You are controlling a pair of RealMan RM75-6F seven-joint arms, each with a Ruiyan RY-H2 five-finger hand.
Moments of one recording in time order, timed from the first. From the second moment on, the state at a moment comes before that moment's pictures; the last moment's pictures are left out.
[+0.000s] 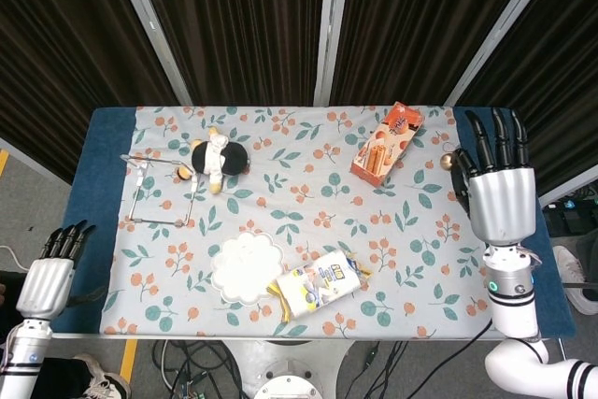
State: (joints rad) left arm -0.11 -1.28 -0.01 -1.44 1.52 1.44 -0.06; right arm 0.47 -1.24 0.34 -1.76 -1.49 1.59 -0.64
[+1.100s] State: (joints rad) left arm -0.11 -1.29 0.00 -1.44 1.51 1.41 -0.05; right arm 0.44 -1.22 0.21 -1.71 -1.26 1.28 -0.59
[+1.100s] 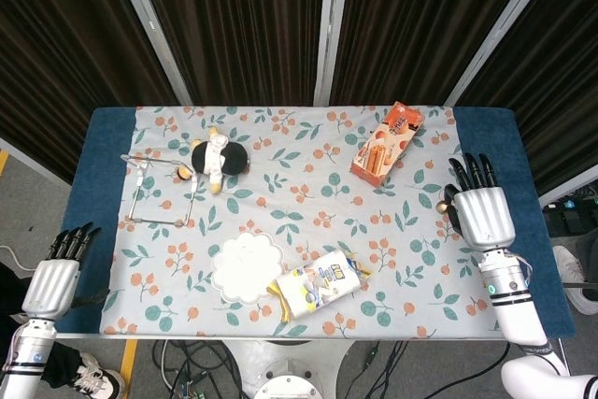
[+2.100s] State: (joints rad) left arm -0.11 -1.30 0.01 -1.41 1.51 1.42 -0.08; right arm 0.49 -1.44 0.09 -1.46 -1.23 1.11 -0.58
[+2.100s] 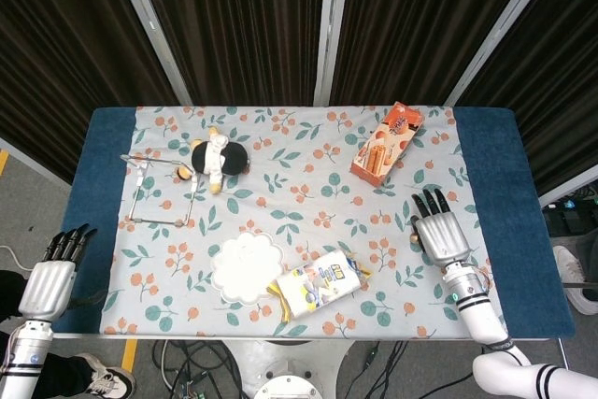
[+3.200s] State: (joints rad) left arm -0.11 -1.29 0.00 -1.42 1.50 1.42 -0.09; right arm 0.50 -1.40 0.09 -1.51 -1.18 1.11 -0.62
